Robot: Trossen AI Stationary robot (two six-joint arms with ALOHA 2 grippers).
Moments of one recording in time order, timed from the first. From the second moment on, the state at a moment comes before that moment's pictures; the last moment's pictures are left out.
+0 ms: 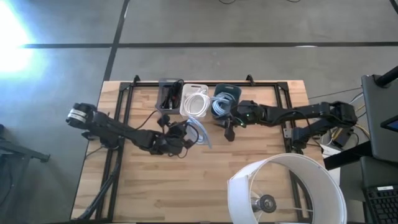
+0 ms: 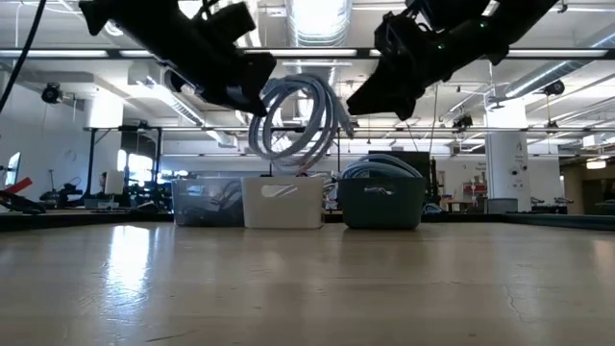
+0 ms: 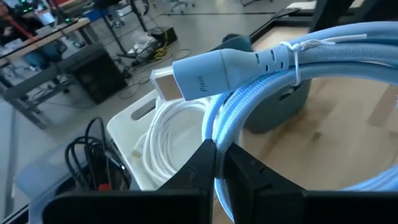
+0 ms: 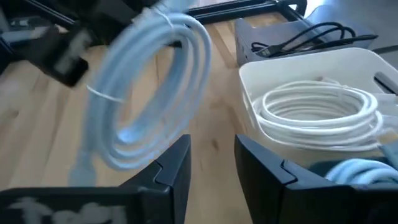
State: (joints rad) left arm -0.24 1.49 0.86 -0.03 -1.06 -0.36; right arm -0.15 1.34 0.75 0.12 -0.03 0.14
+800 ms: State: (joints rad) left arm -0.22 1.58 0.85 -0.02 -1.10 -0.42; right arm -0.12 1.55 0.86 0.22 -0.14 0.18
